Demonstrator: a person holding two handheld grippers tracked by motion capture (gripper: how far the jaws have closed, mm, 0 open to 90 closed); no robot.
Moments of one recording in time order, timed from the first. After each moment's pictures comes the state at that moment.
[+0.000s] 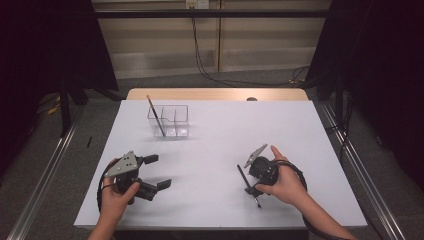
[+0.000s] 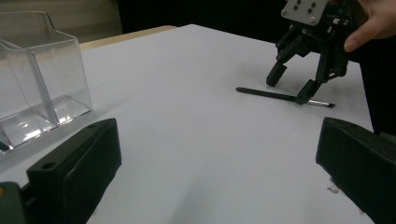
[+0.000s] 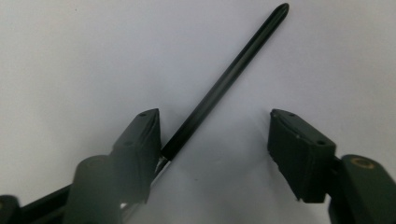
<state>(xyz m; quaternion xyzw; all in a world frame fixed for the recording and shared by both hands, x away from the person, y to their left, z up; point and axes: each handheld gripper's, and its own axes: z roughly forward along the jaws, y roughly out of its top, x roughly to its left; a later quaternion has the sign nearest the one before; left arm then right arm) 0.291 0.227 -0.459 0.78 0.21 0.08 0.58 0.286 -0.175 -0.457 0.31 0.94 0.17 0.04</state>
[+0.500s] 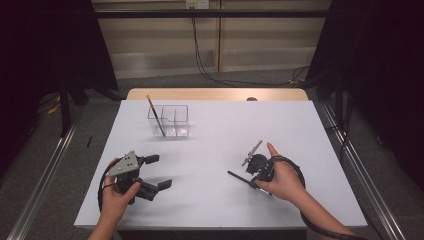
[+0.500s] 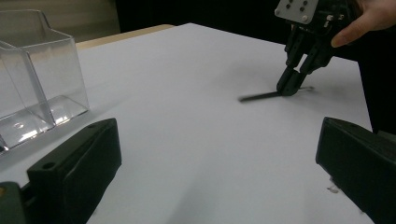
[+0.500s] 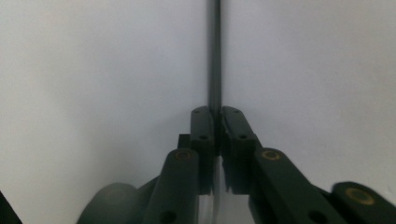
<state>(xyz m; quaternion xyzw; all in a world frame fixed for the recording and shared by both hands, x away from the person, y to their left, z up) 0.292 0.226 -0.459 0.78 0.21 0.08 0.58 0.292 -0.169 -0.449 0.32 0.94 0.12 0.02</state>
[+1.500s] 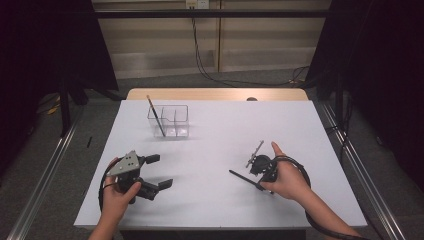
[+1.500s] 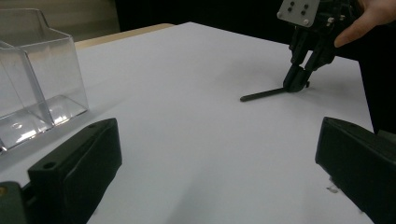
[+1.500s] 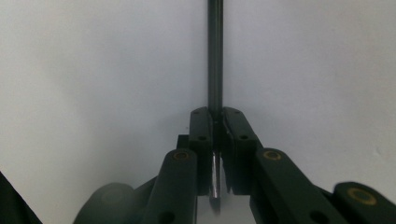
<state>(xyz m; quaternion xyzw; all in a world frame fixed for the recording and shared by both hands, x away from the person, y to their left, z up) 0.292 0.223 -0.459 0.78 0.21 0.08 0.58 0.291 -0.178 -0.448 0.32 0.95 0.07 0.01</state>
